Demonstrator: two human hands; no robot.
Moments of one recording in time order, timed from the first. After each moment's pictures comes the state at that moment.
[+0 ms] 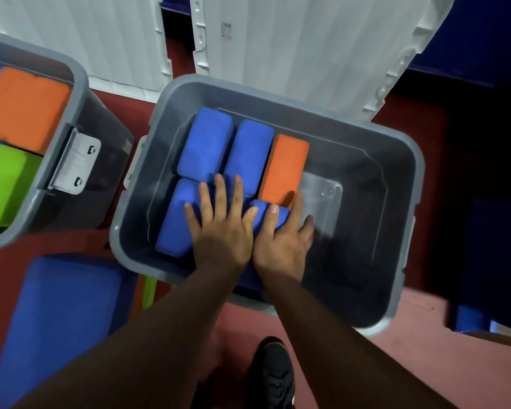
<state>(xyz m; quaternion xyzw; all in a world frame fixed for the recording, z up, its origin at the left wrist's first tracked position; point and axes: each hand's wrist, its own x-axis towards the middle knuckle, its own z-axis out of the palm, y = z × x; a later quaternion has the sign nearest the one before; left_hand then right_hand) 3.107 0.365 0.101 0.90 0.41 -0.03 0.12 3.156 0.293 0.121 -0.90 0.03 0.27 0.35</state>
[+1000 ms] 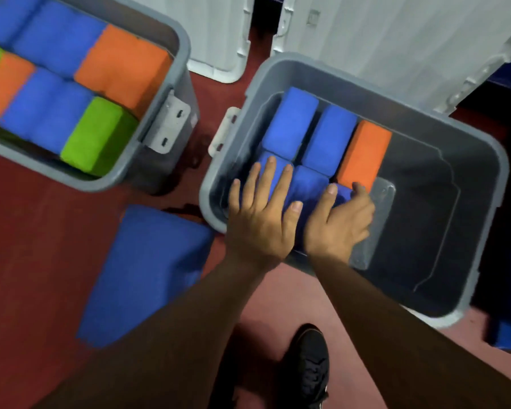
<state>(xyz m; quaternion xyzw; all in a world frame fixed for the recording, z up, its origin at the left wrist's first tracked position) 3.014 0.401 0.125 0.92 0.34 0.13 0.14 3.102 0.330 0.117 -0.93 -0.04 0.06 0.35</state>
